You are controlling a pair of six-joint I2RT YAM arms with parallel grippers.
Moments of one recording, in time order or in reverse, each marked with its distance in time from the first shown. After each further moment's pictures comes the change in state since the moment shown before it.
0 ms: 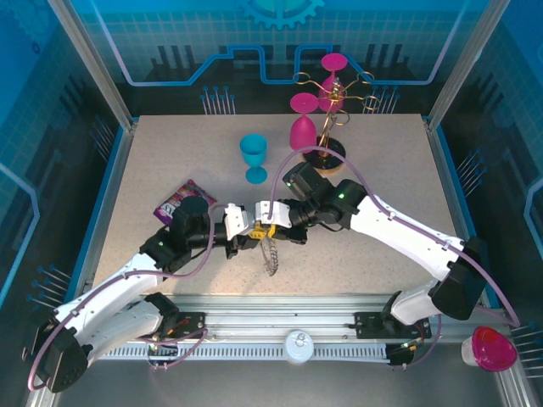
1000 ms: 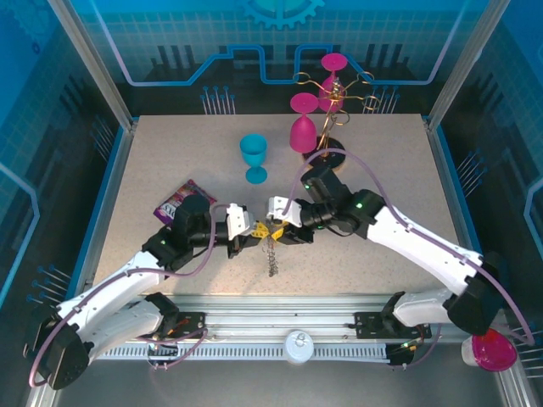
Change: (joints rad) left arm -0.004 0.016 -0.015 0.063 0.045 -0.004; right arm -0.072 -0.177 -0.205 0.221 -0.104 0.139
